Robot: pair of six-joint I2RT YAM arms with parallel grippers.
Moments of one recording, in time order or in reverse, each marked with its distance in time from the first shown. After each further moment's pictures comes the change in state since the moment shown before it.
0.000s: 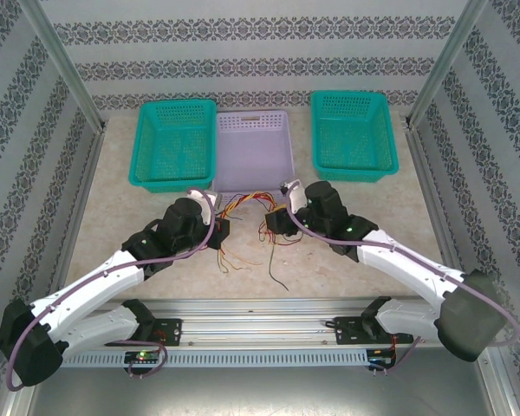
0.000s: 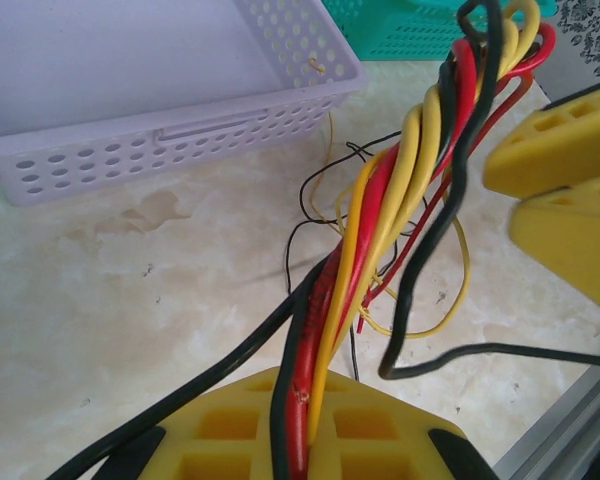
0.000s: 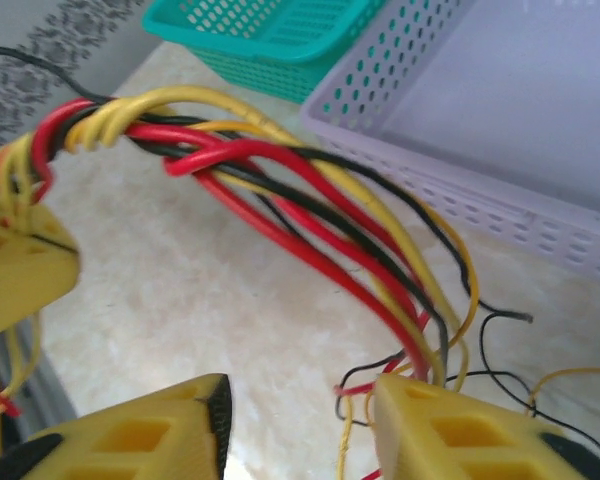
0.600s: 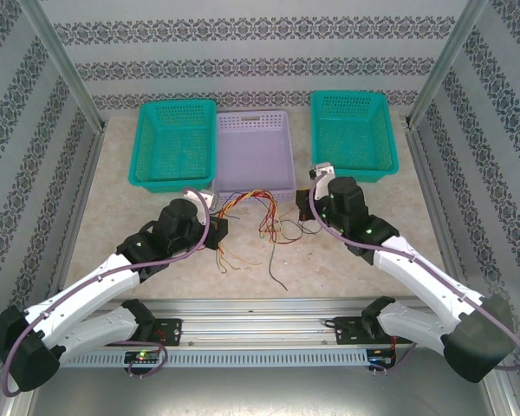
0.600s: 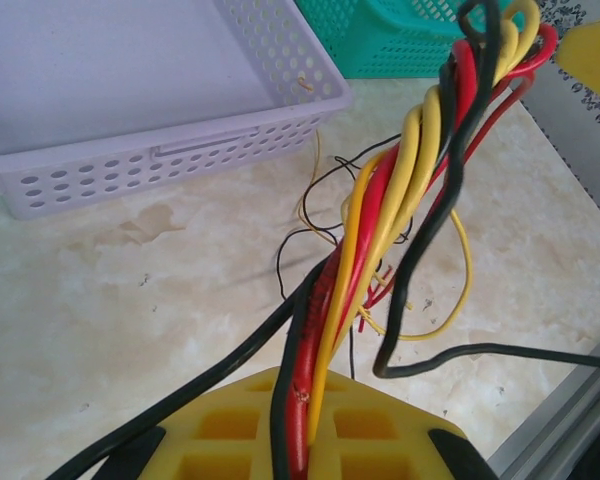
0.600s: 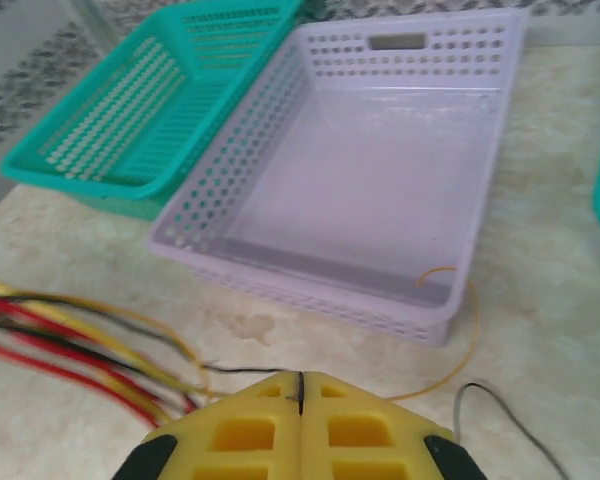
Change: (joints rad) left arm 0.000 -0.044 0.000 -0.009 0.006 0.000; right arm -0.116 -0.152 -0.025 -0.008 0.179 0.012
